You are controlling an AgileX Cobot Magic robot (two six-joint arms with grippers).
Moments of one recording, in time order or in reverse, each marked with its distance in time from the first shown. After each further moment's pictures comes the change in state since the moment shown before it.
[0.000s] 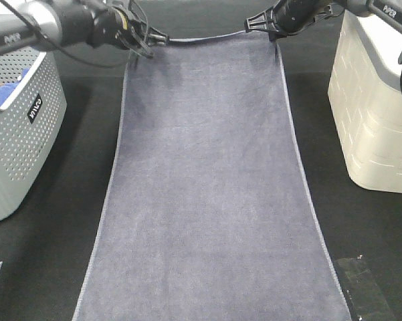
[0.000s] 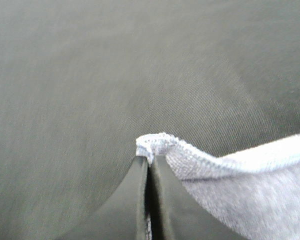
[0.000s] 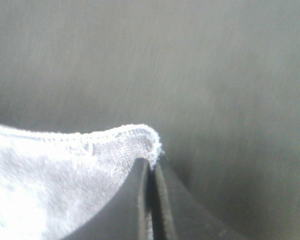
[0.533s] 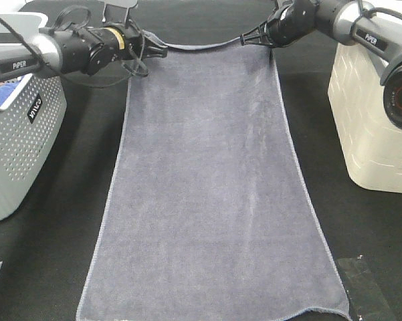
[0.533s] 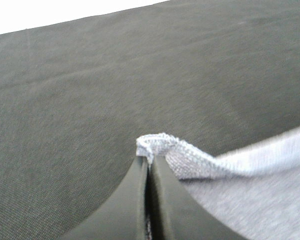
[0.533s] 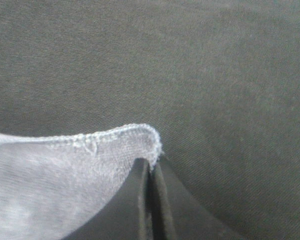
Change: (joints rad) left arm 0.050 0.097 0.000 0.022 -0.280 0.000; right arm 0.000 0.097 0.000 -0.064 -0.233 0.000
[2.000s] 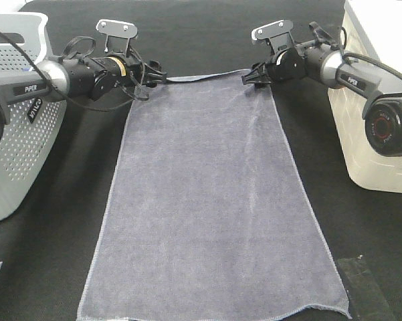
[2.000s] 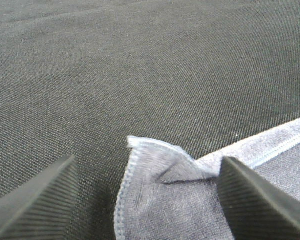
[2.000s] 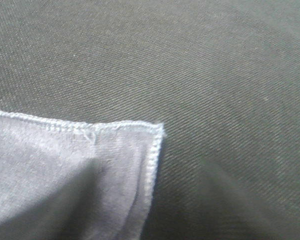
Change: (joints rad) left arm 0.008 0.088 0.000 -0.053 -0.008 0.000; right arm -0.020 0.160 0.000 -0.082 -0.145 0.027
